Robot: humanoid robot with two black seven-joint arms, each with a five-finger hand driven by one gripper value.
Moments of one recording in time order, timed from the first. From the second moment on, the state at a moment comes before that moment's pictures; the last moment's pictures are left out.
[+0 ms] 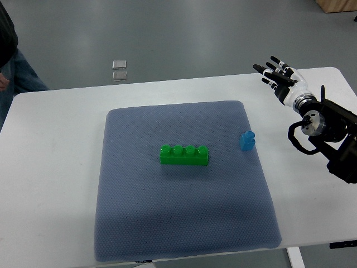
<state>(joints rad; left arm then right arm) 0.01 0.00 -0.10 -0.16 0.07 -0.01 0.02 0.77 -0.30 0.70 0.75 -0.09 -0.15 0.18</state>
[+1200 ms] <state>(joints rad) 0.01 0.00 -0.10 -0.15 0.07 0.00 0.02 0.78 -0.30 0.72 0.72 -0.17 -0.15 0.20</state>
